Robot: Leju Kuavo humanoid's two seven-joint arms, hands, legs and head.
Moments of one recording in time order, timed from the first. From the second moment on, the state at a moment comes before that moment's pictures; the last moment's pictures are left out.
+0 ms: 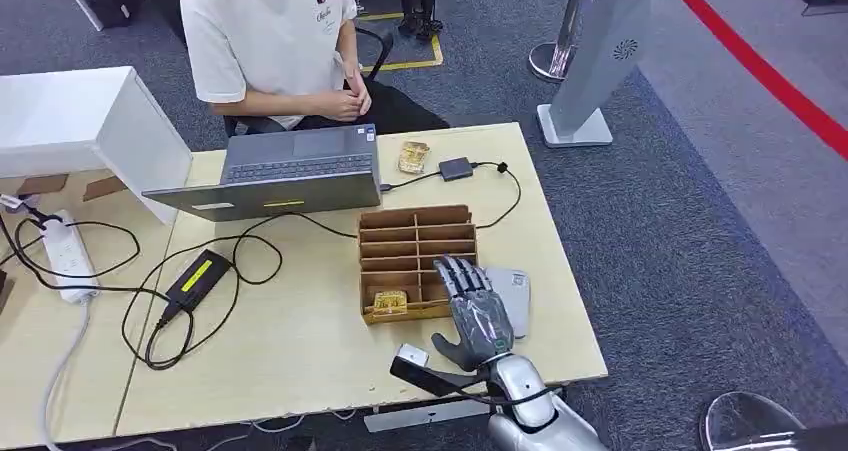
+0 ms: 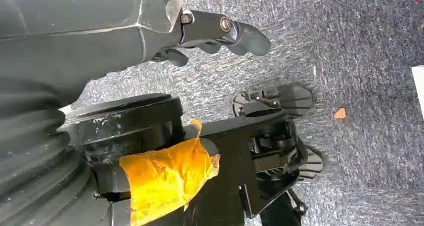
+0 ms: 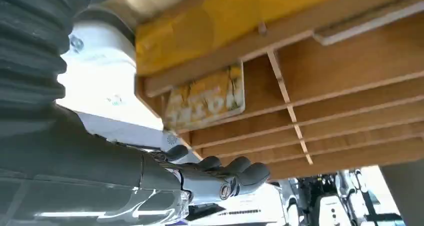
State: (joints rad) left arm -0.21 -0.29 1.08 -0.21 -1.19 0.25 0.06; right arm -0.24 0.04 0.69 -1.05 1.06 -0.50 0.11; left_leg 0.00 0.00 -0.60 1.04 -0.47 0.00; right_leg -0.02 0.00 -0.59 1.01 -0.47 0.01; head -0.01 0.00
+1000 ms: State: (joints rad) left arm -0.21 -0.29 1.05 -0.21 -1.22 0.29 0.05; right arm -0.19 0.05 0.62 -1.04 1.09 -0.50 0.08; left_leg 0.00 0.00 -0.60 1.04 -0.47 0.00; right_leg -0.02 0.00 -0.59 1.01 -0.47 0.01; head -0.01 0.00
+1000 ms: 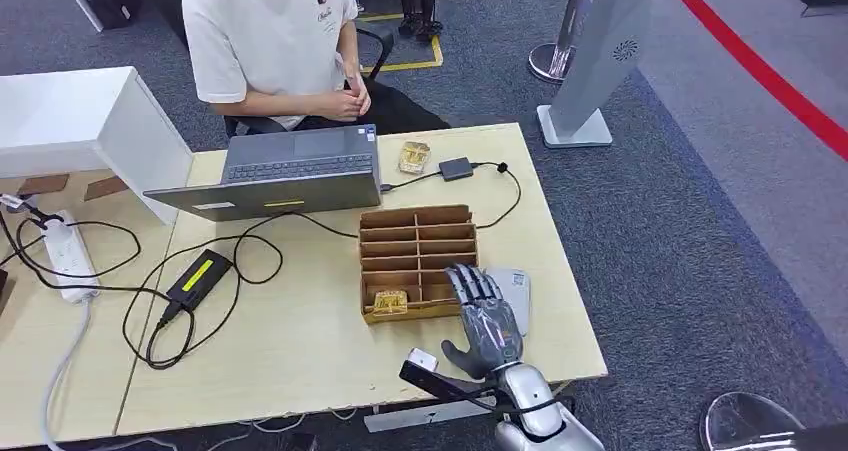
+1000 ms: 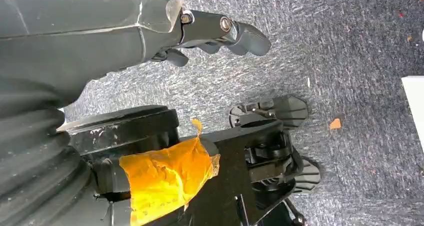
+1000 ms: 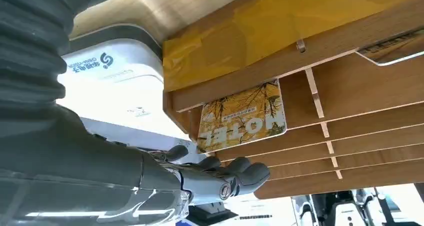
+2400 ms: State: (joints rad) left arm -0.21 -0.29 1.01 -0.21 -1.26 0.31 0.03; right arm -0.19 0.07 0.58 -1.05 1.10 -0.50 0.08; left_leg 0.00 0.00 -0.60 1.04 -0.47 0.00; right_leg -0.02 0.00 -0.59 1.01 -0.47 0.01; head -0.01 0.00
